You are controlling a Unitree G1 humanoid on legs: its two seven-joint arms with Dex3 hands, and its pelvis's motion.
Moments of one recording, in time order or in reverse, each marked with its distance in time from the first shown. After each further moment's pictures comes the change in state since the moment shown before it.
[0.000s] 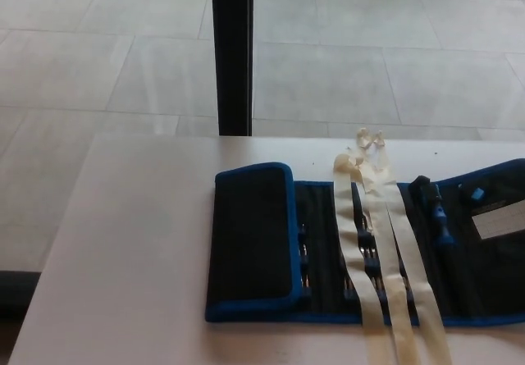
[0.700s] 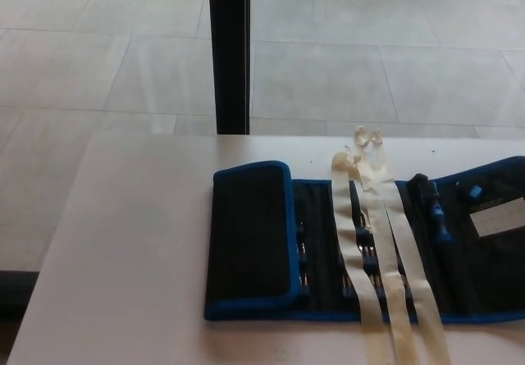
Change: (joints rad) left_arm -0.085 0.065 0.174 0.141 -0.060 0.000 0.012; right_arm -0.375 -0.231 -0.499 -0.046 0.277 0.116 -0.112
